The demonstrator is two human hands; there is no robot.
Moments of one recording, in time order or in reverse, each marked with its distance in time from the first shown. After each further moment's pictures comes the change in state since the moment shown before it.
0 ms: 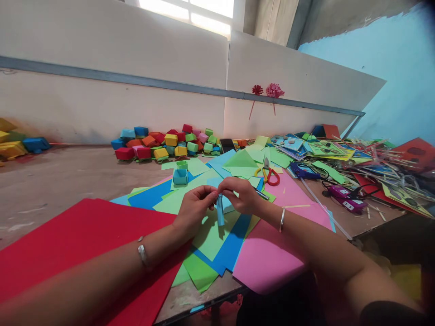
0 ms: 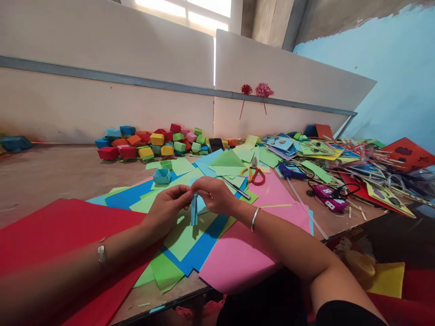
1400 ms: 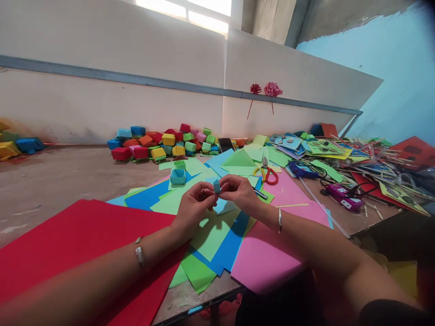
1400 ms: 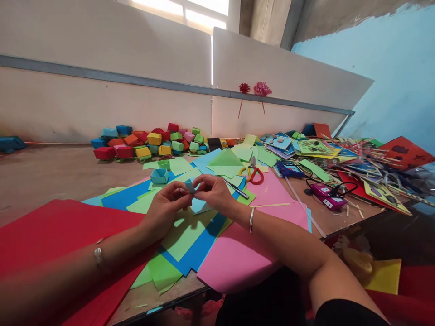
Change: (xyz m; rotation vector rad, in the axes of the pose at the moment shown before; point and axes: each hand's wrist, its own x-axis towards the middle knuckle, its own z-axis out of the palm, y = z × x) left_hand -0.006 0.003 0.003 -0.063 -0.026 0.047; right_hand 0.002 -0.001 0.014 0.640 0.187 0.518
